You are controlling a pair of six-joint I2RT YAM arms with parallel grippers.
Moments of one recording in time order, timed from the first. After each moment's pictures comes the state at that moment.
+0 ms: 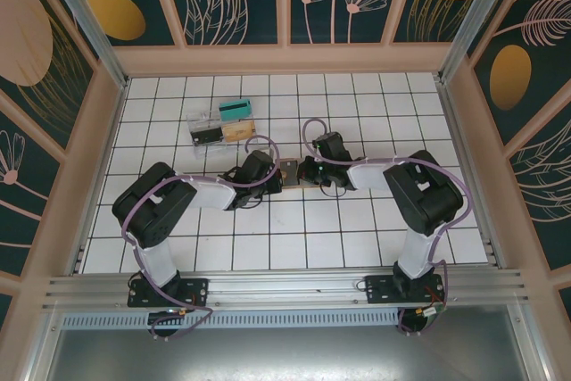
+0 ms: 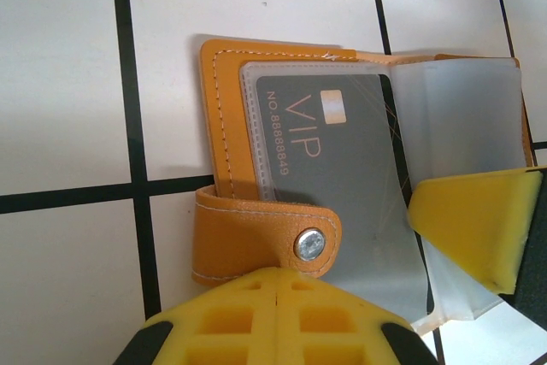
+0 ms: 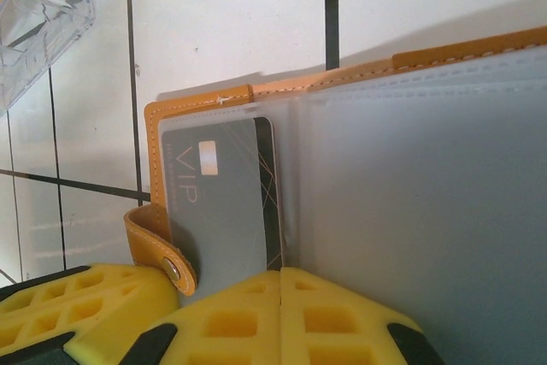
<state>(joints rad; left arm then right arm) -0.72 1.81 0.78 0.26 0.02 -0.76 0.57 1.82 0.86 0.12 -0.33 0.78</state>
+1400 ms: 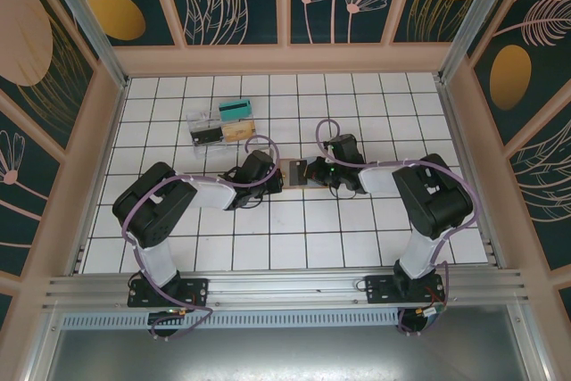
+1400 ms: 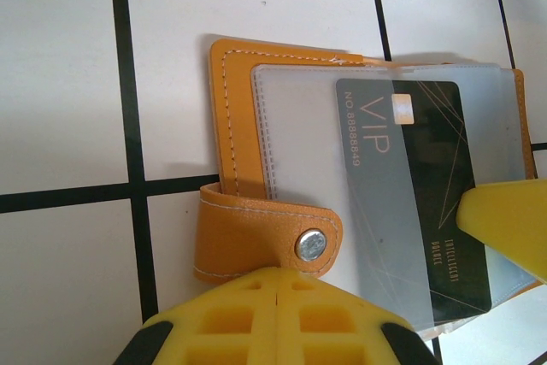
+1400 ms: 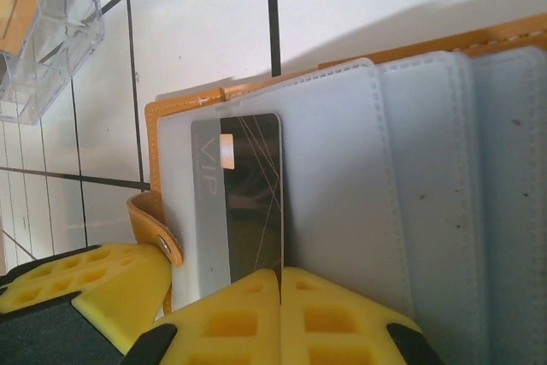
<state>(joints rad) -0.72 1.82 0.78 0.26 0.02 -0.77 0.49 1.76 0.76 0.19 -0.41 0.78</state>
